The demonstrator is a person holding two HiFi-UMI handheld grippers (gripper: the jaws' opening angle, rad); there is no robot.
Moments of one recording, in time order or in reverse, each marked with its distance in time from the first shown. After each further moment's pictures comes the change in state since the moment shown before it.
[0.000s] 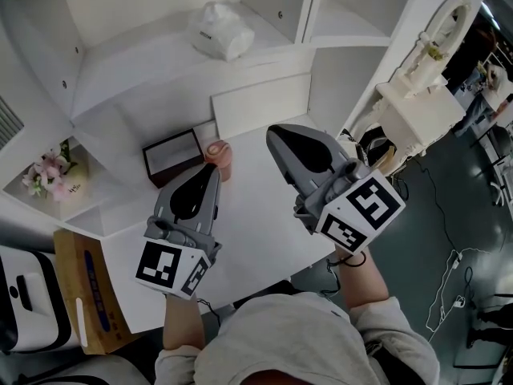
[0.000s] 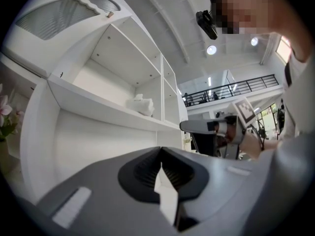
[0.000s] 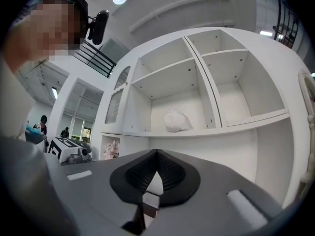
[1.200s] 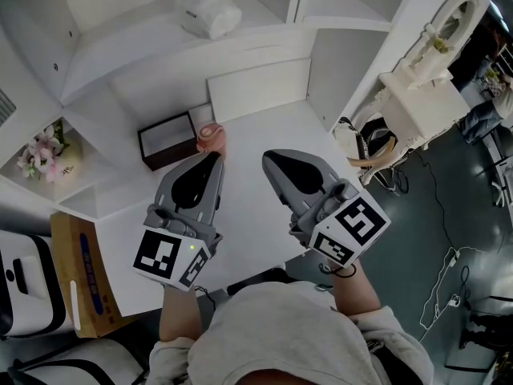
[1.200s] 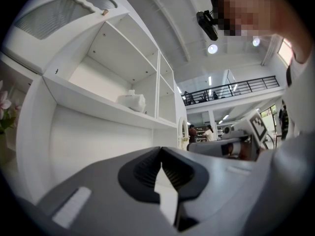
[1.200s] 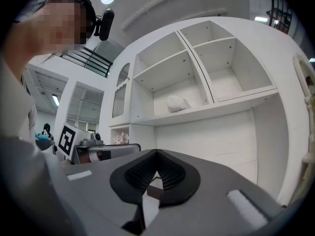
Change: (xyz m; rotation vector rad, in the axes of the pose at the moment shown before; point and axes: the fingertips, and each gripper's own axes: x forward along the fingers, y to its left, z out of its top) left arm 0.006 -0.033 -0.009 -0.016 0.024 -0.007; right arm -0.044 0.016 -0.059 0.087 0.071 0.045
